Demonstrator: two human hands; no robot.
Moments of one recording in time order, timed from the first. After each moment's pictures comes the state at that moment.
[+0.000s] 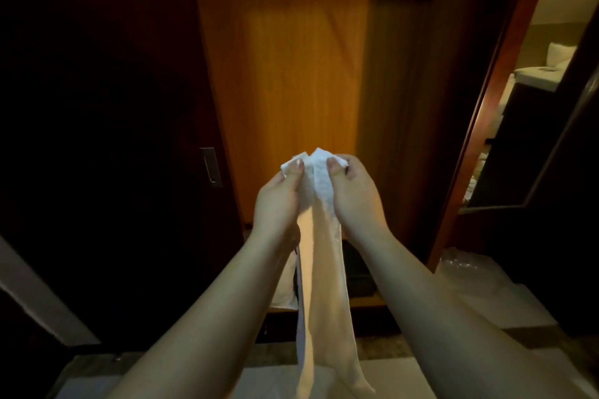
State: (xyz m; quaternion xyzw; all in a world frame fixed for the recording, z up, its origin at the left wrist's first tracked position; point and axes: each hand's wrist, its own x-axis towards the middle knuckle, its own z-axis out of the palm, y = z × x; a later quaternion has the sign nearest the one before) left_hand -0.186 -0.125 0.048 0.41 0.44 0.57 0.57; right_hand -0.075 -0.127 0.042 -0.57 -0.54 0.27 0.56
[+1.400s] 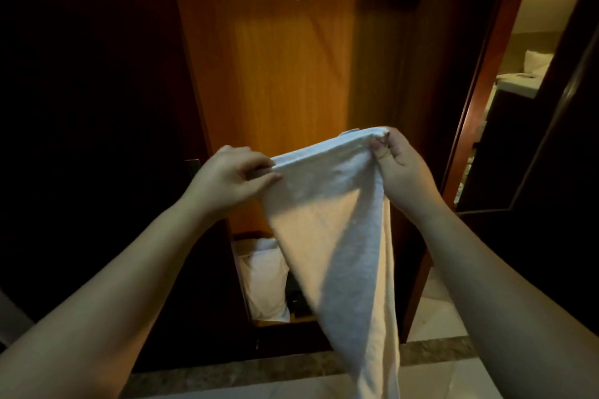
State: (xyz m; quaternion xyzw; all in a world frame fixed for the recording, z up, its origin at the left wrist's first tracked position) left_hand -0.257 -0.079 0.099 0.86 0.35 0.37 -0.07; right_hand 0.014 -0.104 0.075 -0.50 -0.62 0.18 0.57
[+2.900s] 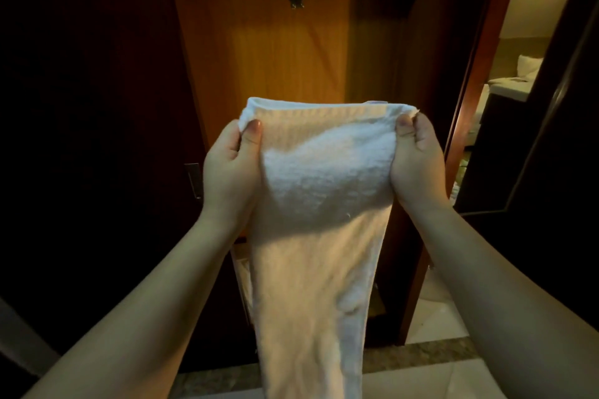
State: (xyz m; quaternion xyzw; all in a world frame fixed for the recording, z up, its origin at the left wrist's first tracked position) left_hand -0.218 -0.103 0.100 0.61 0.39 0.66 0.21; right_hand 0.011 -0.119 0.096 -0.47 -0.50 0.15 0.71
